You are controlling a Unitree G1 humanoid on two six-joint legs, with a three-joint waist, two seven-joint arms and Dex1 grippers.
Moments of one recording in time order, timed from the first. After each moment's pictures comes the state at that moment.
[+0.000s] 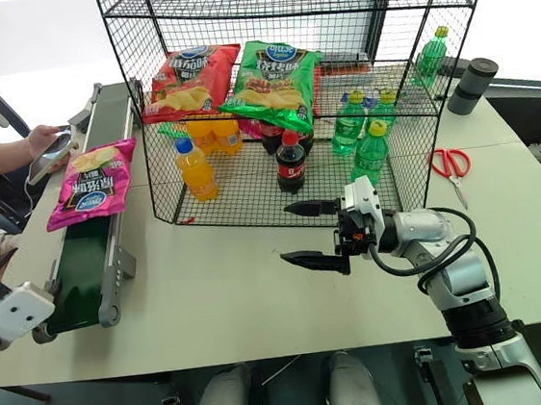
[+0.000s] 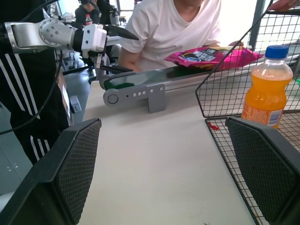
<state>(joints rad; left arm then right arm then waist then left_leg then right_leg) 0.37 0.76 0.48 -0.07 0.34 -0.31 -0.34 -0.28 -0.53 0.06 -0.10 0.56 0.23 1.22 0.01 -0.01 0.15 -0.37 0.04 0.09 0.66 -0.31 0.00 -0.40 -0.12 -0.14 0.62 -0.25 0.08</state>
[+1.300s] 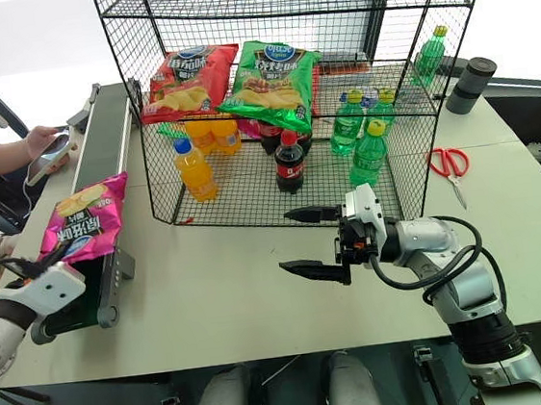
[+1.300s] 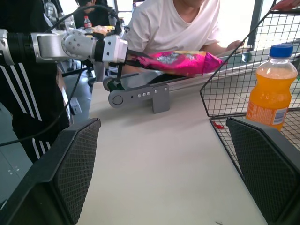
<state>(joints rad) 0.21 0.77 0.34 0.06 0.34 -0.33 -0.27 -0.21 -0.54 0.05 -0.20 0.57 0.26 1.19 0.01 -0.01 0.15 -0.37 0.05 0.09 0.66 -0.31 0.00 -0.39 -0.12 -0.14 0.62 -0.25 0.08</state>
